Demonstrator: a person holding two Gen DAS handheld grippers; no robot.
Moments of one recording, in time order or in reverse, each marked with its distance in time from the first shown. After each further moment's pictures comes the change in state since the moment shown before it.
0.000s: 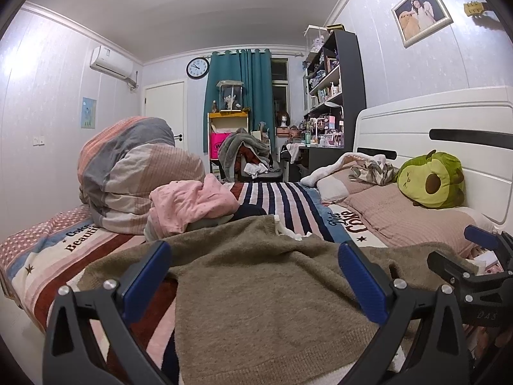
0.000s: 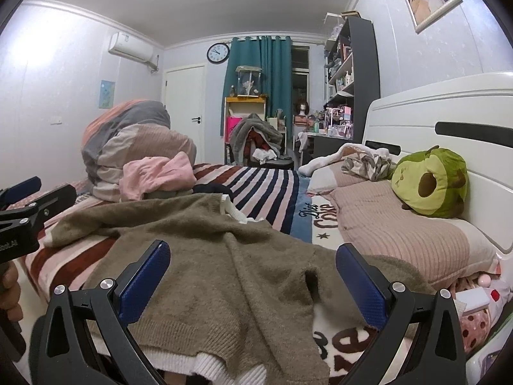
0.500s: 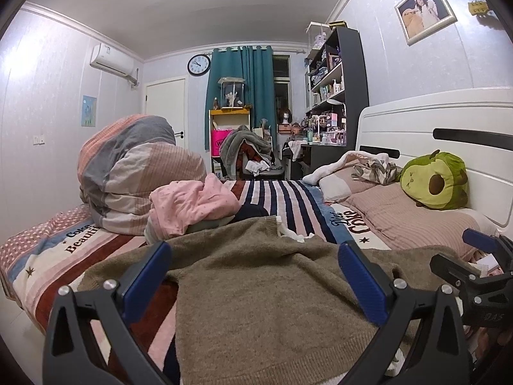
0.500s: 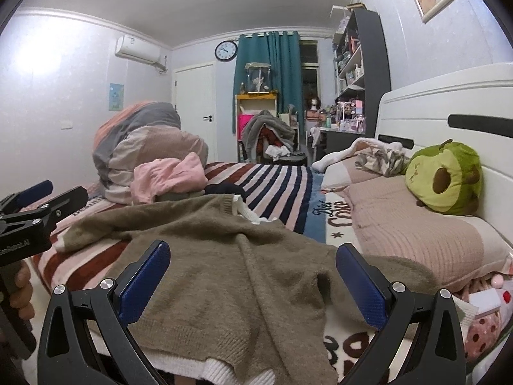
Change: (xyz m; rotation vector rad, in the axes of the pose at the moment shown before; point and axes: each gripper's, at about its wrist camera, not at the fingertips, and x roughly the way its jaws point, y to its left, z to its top) left arm 0.014 0.000 0.013 -0.002 0.021 0.009; right arm 0.013 -0.007 0.006 0.029 0.021 0.077
